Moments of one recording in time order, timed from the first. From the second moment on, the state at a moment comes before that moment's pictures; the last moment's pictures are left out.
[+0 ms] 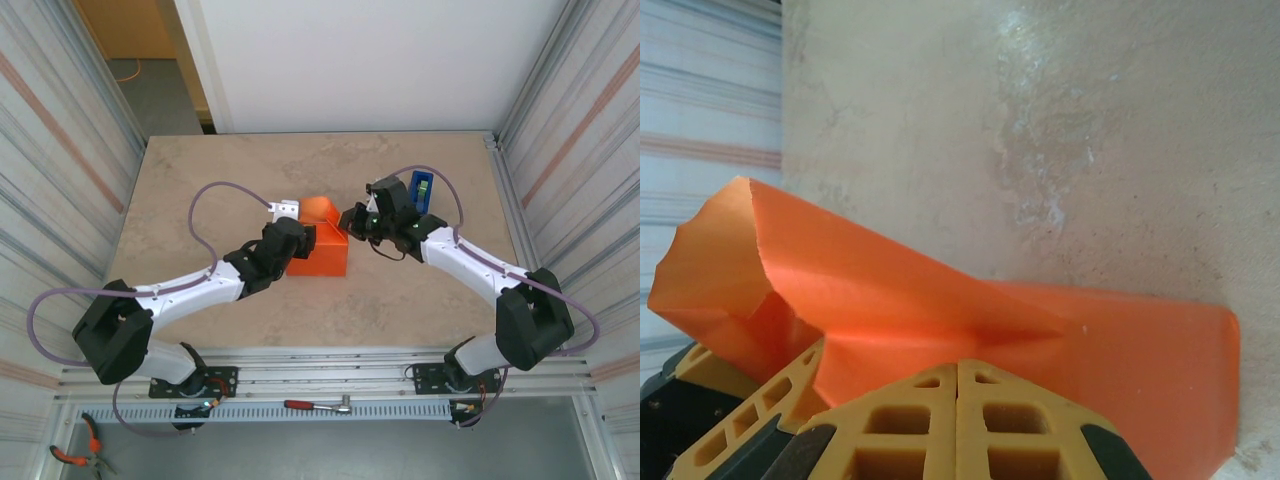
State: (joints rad) left arm -0.83 1.40 0.82 -0.01 -0.50 -0.42; right arm 0.57 1.44 1.00 -0.22 -0.29 0.94
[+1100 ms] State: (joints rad) left arm -0.83 1.39 0.82 -0.02 -0.52 -0.42; right arm 0.66 1.50 1.06 -0.22 -0.19 0.80
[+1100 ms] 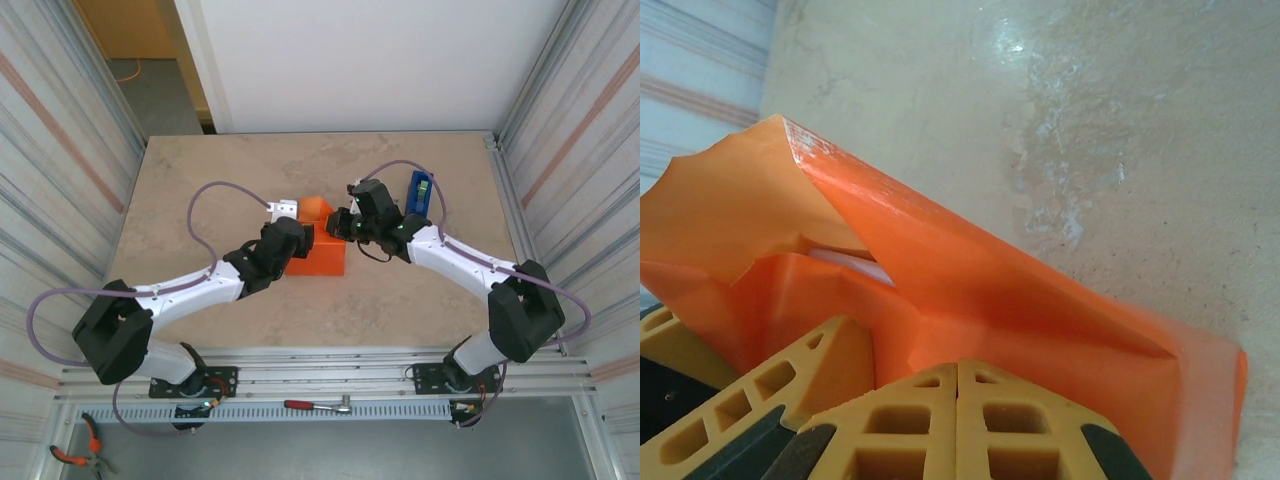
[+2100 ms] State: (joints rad) left arm -0.84 1.39 0.82 -0.04 -0.54 -0.43; right arm 0.89 1.57 1.12 -0.30 0.26 0.55
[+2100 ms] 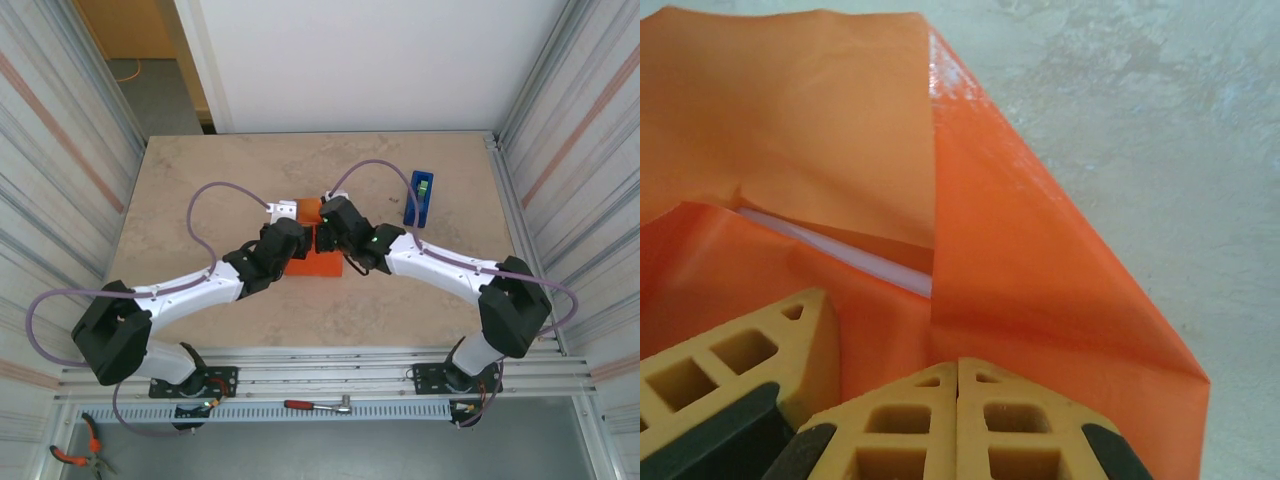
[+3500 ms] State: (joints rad) left arm -0.84 1.38 0.82 -0.05 -0.53 -0.44; right arm 0.61 1.38 0.93 -0.12 -0.29 0.71
